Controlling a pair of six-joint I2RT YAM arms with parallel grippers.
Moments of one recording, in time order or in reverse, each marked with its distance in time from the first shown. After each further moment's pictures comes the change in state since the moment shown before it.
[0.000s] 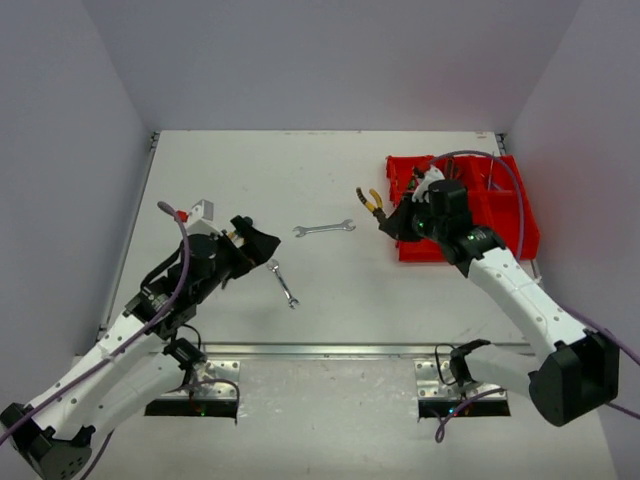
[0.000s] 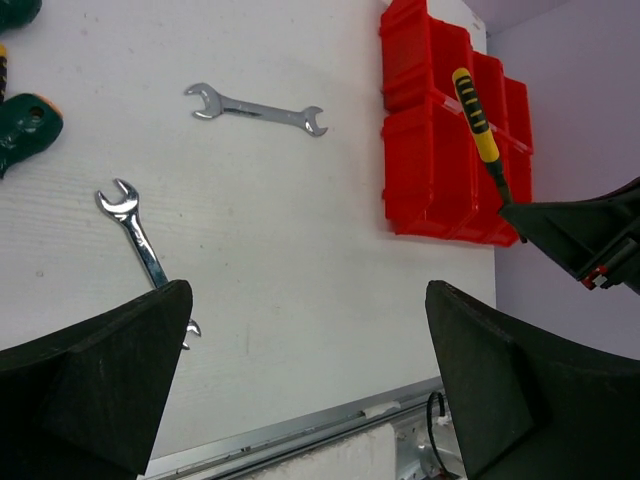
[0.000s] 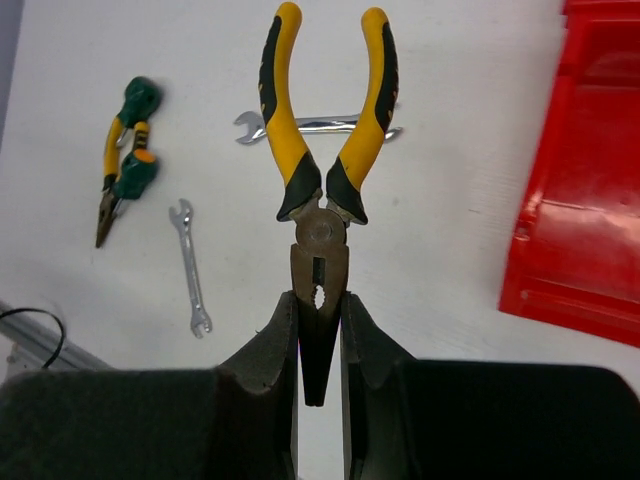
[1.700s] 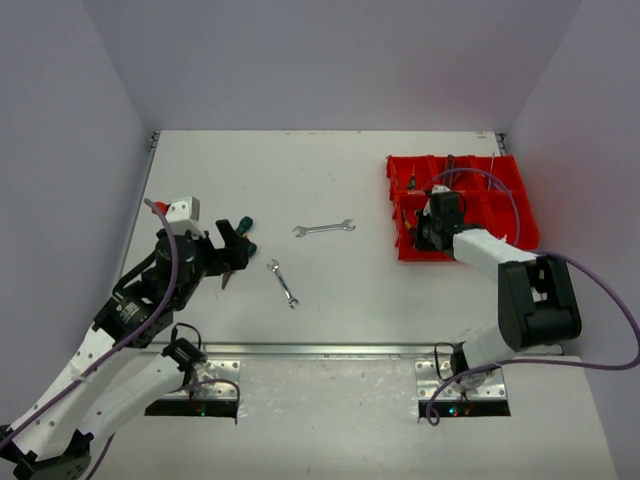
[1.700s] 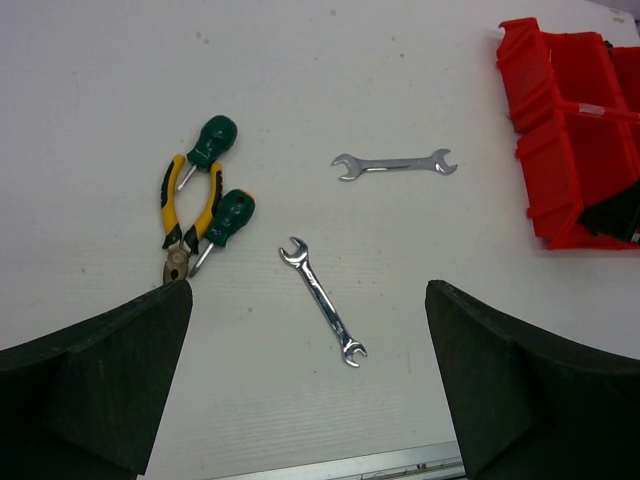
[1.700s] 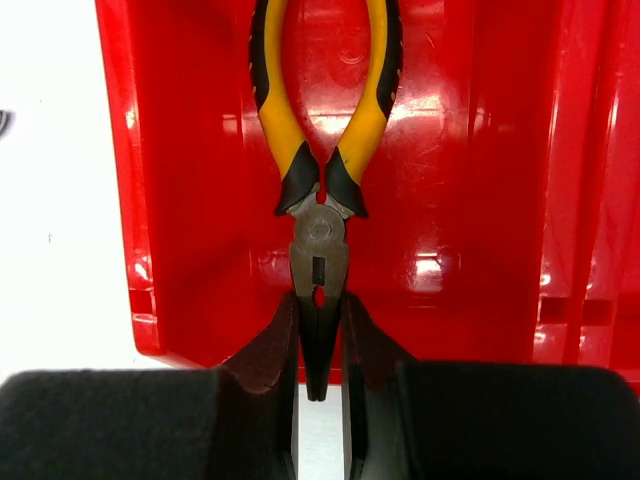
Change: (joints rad) left arm 0.000 -0.049 0.185 -0.272 -0.213 0.427; right arm -0.236 0.356 -0.128 0.166 0.213 -0.210
